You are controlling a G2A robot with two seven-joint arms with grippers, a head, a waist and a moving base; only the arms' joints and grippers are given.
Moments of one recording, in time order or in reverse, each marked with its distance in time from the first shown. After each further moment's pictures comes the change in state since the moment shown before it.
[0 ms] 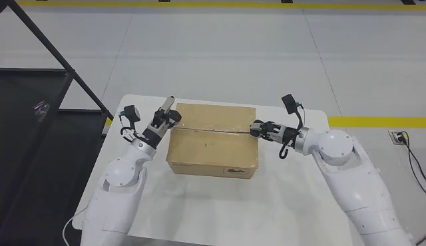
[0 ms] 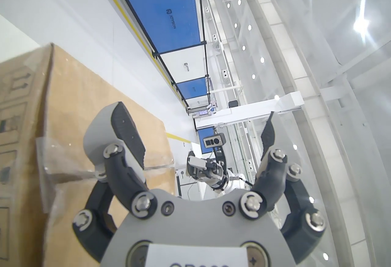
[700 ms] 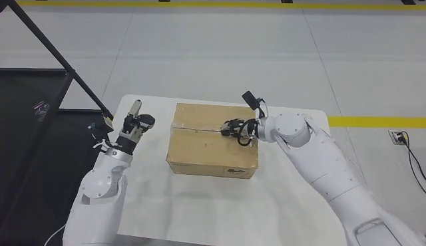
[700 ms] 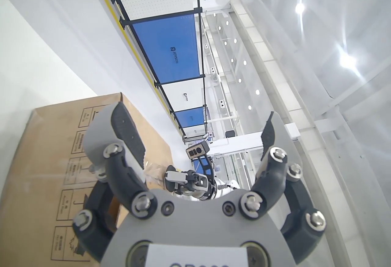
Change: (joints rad) left arm 0.093 0.029 -0.133 -0.040 -0.055 0.001 0.019; right arm 0.324 -0.174 -0.355 0.400 0.089 0.033 -0.025
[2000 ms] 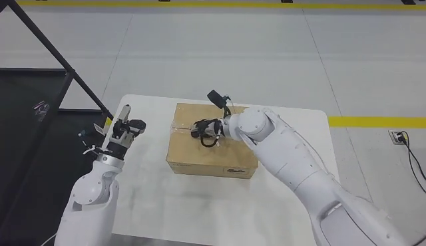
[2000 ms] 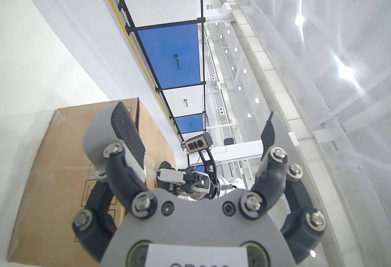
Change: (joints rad) left arm 0.043 0.026 -0.046 -0.002 -0.046 0.000 -0.008; right arm 0.145 -0.245 -0.173 0.271 0.064 -0.095 -0.067
